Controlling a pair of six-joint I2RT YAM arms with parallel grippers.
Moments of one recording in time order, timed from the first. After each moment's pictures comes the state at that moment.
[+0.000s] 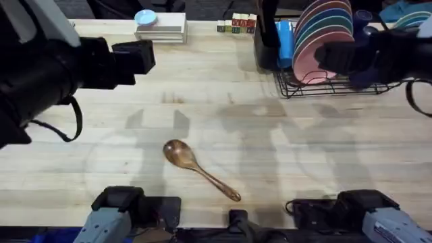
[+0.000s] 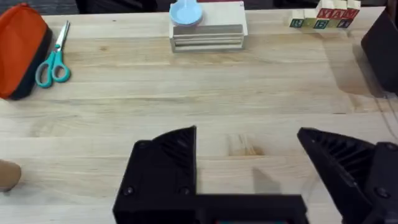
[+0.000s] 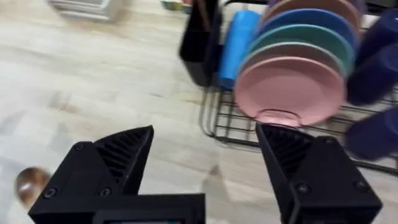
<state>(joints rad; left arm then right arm) -0.01 0.75 1.01 -0.79 -0.02 0.00 0.04 0.89 1.08 -0.78 -0.31 -0.04</state>
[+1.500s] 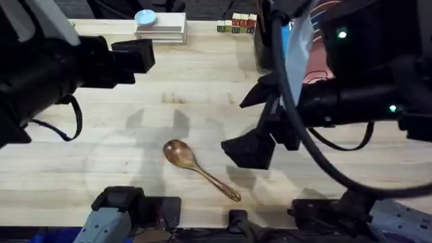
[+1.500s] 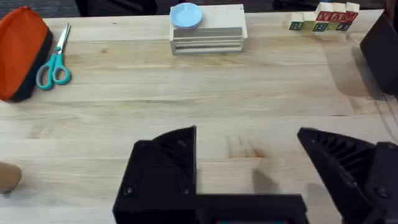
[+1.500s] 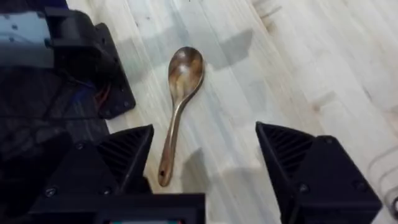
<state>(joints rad) -0.01 0.75 1.01 -0.78 -0.02 0.00 0.78 1.07 1.08 -0.83 -0.36 -0.08</state>
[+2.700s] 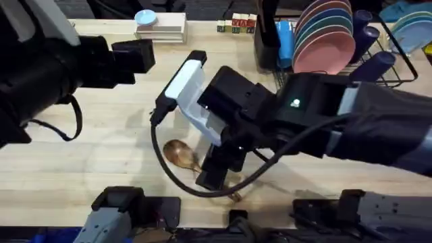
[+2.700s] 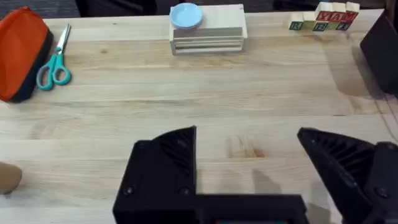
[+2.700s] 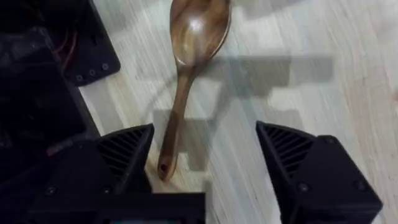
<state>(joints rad) -0.01 0.75 1.01 -0.78 -0.02 0.01 1.04 1.47 1.08 -0.79 -0.17 -0.06</state>
